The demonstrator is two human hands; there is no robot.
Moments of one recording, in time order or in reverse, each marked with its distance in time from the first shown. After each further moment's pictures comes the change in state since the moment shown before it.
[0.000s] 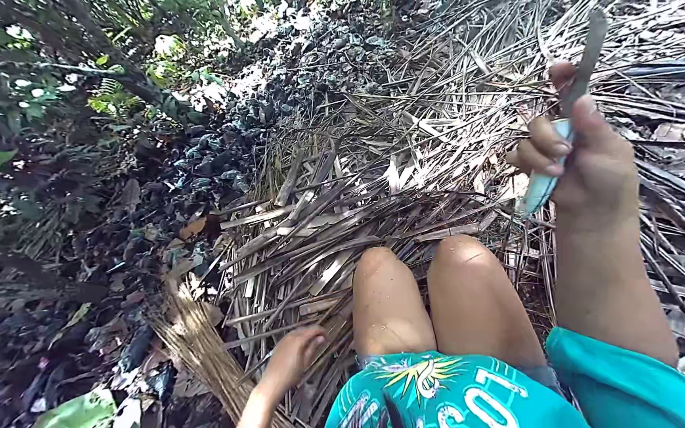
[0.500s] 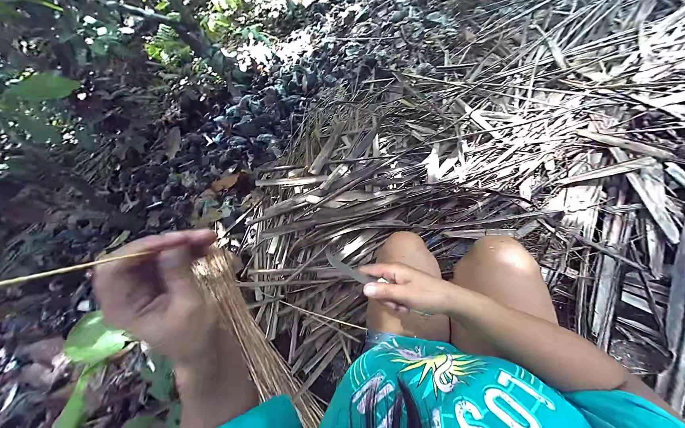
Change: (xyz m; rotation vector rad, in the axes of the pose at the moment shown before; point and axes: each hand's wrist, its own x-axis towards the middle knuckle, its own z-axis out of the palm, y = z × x) left_hand -0.037 0.088 -0.158 -0.186 1.270 0.447; right_hand -0.095 0.126 0.168 -0.040 -0.853 0.761
